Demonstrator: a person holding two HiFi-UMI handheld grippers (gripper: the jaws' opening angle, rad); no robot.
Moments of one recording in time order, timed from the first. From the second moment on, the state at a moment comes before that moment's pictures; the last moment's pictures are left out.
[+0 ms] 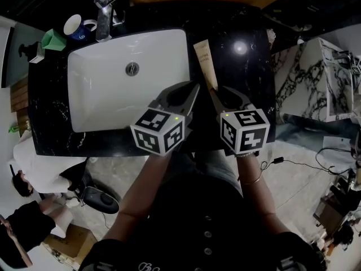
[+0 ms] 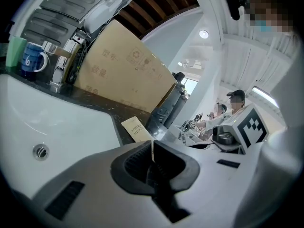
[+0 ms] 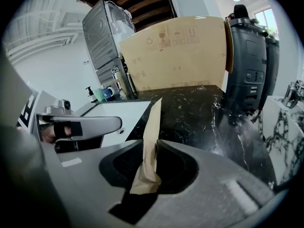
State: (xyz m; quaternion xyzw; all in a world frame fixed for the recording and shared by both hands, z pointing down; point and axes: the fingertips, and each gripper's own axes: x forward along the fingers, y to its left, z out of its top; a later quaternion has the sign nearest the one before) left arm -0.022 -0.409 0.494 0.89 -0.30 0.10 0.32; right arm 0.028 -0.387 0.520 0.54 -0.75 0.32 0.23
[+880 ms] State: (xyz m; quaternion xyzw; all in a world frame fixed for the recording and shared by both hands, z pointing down) left arm -0.017 -0.375 0.454 0.90 -0.32 0.08 0.28; right arm 0.033 -0.371 0.466 0.53 -0.79 0.27 0.17
